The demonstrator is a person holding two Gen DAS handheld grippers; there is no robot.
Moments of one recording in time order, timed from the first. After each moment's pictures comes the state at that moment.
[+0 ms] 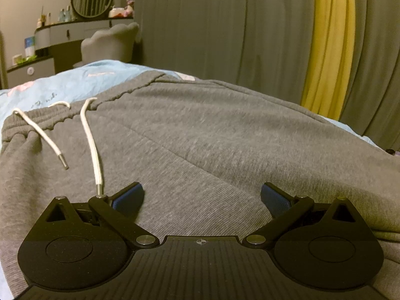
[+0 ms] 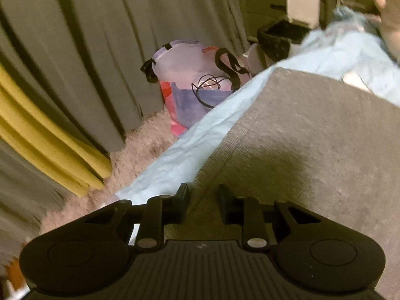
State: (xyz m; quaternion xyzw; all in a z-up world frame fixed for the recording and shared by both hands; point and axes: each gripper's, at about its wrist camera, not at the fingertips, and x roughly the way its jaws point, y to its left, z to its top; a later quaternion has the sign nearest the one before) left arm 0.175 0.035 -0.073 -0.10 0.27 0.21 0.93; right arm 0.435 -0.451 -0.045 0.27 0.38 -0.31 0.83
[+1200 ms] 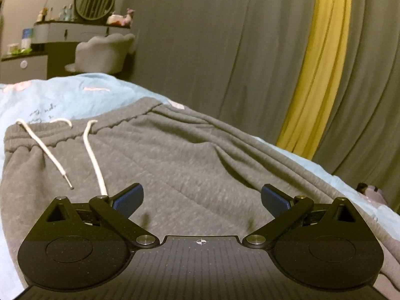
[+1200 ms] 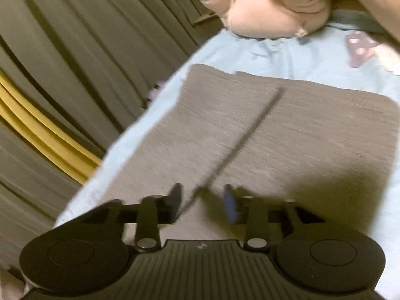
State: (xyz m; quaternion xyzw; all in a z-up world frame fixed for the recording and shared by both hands) left arm 0.148 0.054 -0.033 -0.16 0.21 0.17 0.95; right arm 0.059 -0.479 -0.047 0.41 0.23 -0.26 0.84
